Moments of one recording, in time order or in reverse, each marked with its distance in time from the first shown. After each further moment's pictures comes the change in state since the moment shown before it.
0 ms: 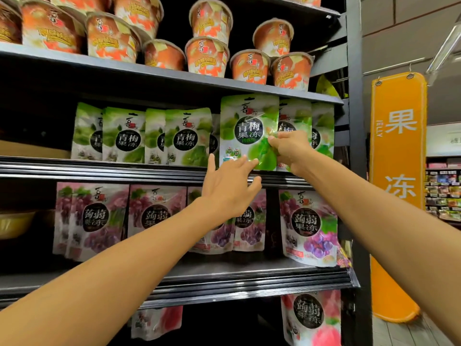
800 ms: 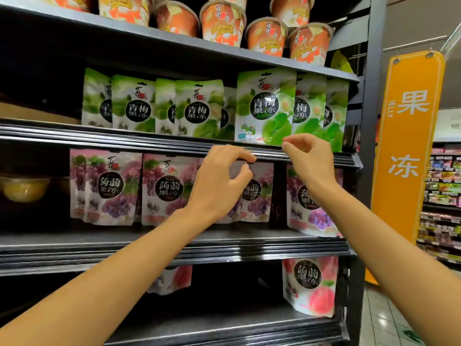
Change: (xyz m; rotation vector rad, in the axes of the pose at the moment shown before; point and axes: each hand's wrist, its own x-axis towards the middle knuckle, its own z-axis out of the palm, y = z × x) left_hand -0.074 -0.018 -0.019 -0.620 0.299 0.016; right_hand -0.086 0.038 -0.009 -0.178 0.144 -0.326
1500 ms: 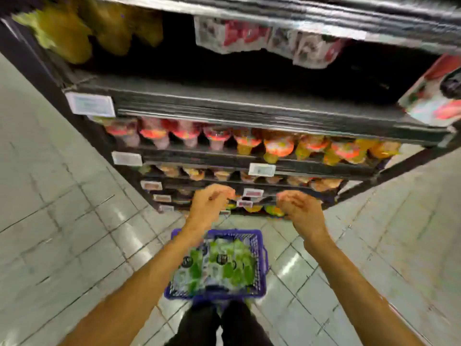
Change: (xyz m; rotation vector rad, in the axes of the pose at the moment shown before) left_hand -0.589 -0.068 -0.092 -0.339 -0.276 -1.502; right_hand -0.604 0.109 0.047 0.005 -0.776 1.070
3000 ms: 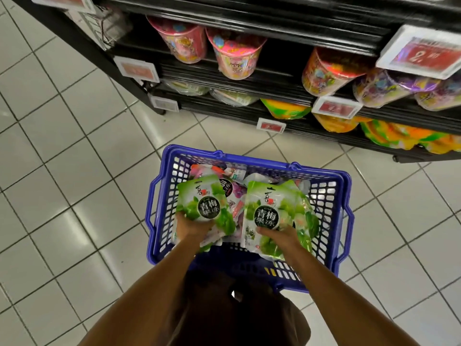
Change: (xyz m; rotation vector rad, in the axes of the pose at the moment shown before) left_hand 0.044 -0.654 0.043 0.260 0.463 -1.142; right_hand 0.074 0.616 0.239 -0.162 -0.287 0.948
